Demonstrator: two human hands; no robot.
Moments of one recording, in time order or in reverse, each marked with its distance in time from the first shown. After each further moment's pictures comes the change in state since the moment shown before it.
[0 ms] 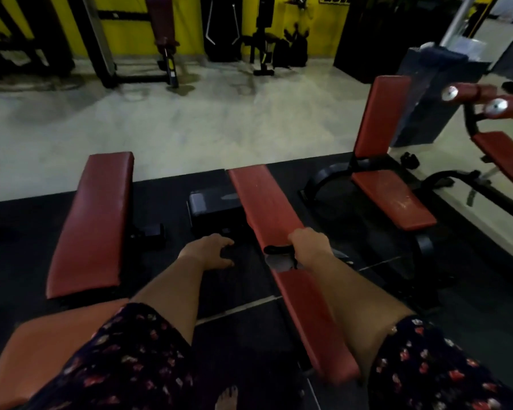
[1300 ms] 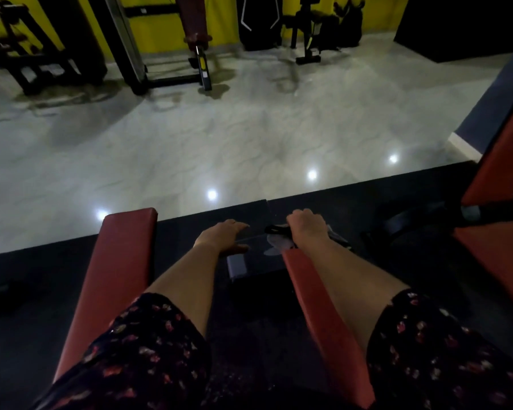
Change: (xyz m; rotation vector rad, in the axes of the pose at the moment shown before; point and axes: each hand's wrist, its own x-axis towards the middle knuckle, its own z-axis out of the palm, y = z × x) left_hand 0.443 -0.219 -0.292 0.043 0.013 -0.105; right_hand 0.600 -0.048 -0.153 0.044 0.121 -0.099
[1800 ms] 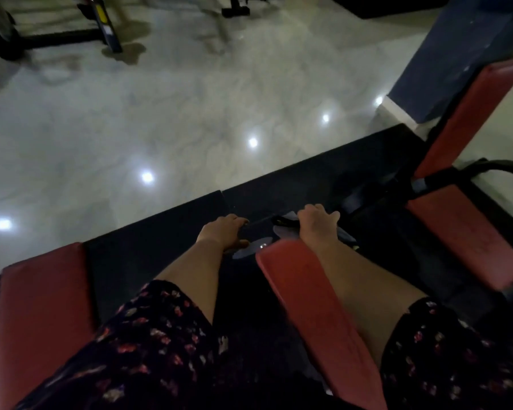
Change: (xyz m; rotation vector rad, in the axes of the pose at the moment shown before) left_hand 0.208 -0.010 -0.033 0.107 -0.144 0.224; right_hand 0.135 0.053 0.028 0.045 -0.083 0.448
